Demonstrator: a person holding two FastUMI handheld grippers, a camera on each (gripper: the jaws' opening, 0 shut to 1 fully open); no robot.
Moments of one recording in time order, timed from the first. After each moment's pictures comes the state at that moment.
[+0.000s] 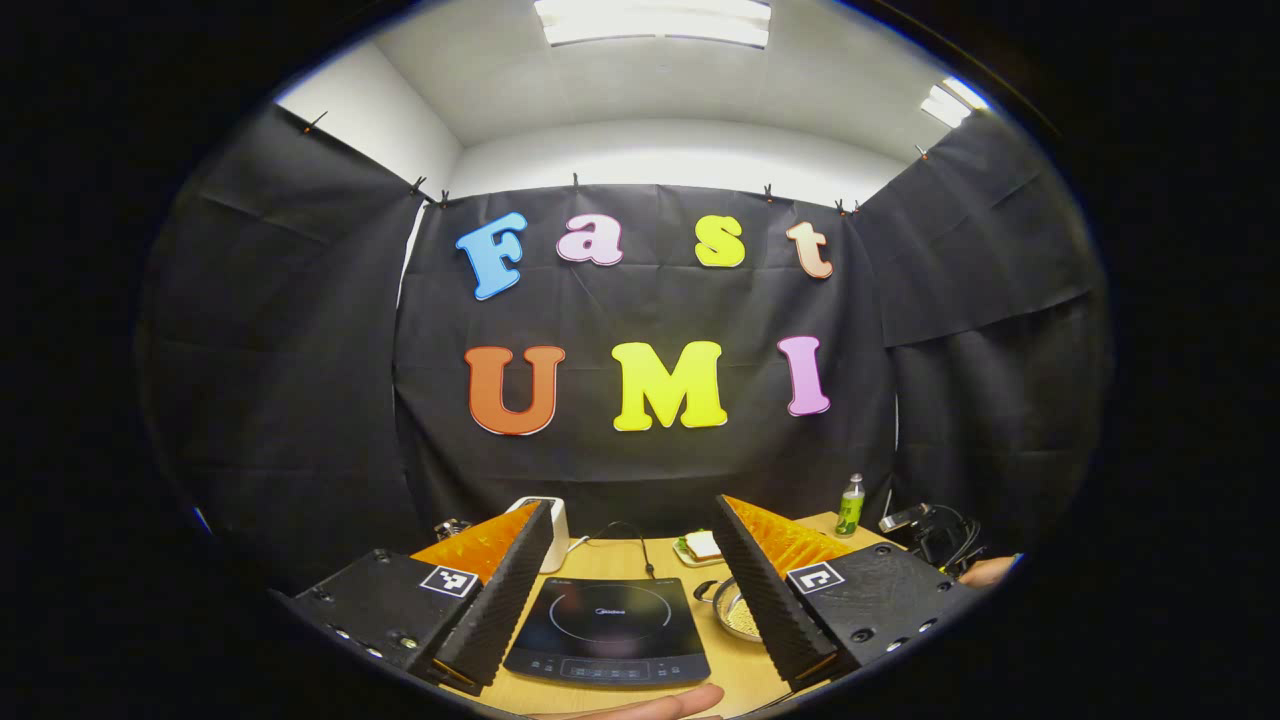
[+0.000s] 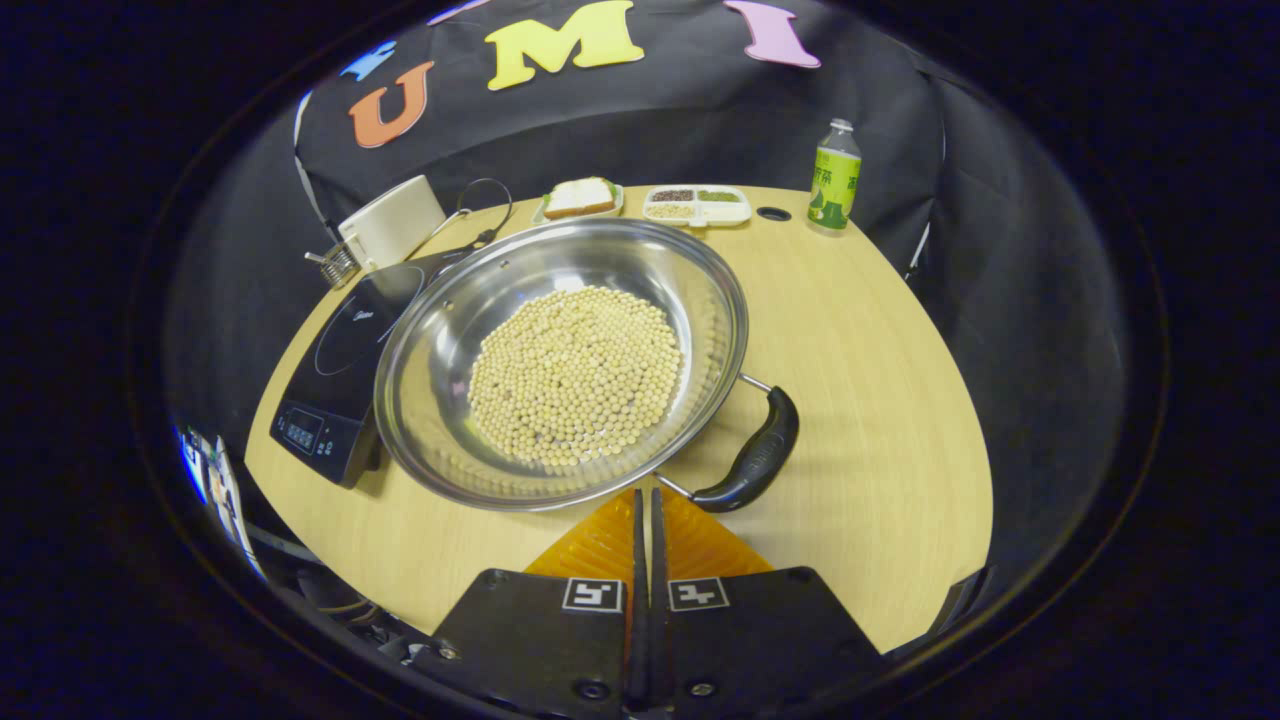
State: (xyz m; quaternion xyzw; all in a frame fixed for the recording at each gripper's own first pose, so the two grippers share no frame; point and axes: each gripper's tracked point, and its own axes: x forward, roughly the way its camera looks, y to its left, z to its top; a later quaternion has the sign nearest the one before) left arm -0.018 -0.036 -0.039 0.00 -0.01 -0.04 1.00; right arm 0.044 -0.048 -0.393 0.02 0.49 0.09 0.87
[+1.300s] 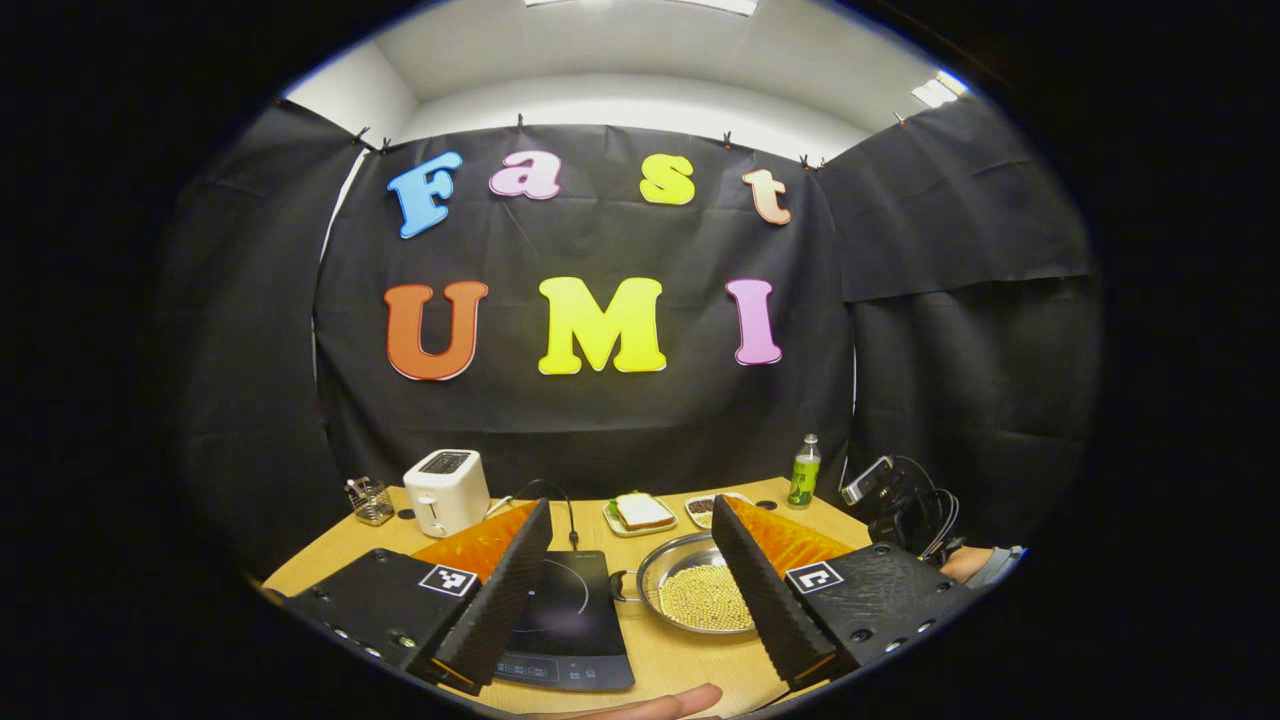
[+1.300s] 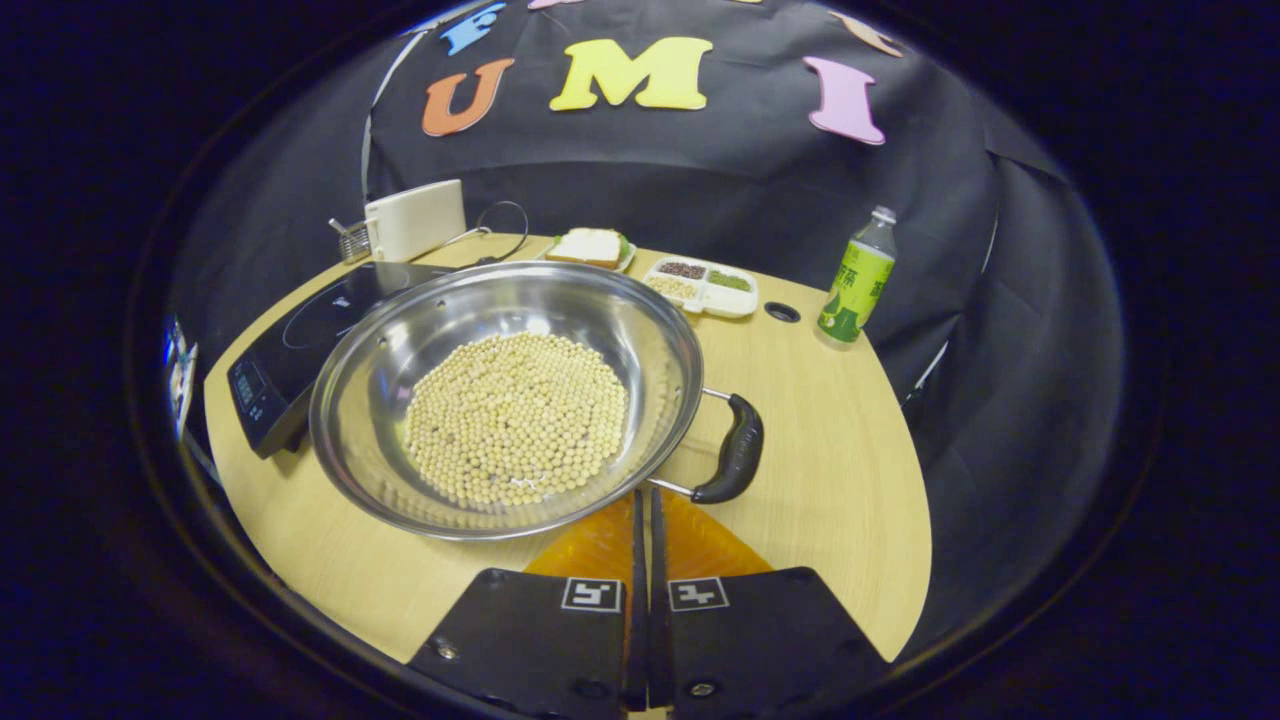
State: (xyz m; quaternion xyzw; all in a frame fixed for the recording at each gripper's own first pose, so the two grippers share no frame) left arm 0.063 -0.134 -0.129 0.00 0.07 -0.11 0.99; right arm 0.124 -0.084 -0.398 -0.08 0.37 0.14 0.91
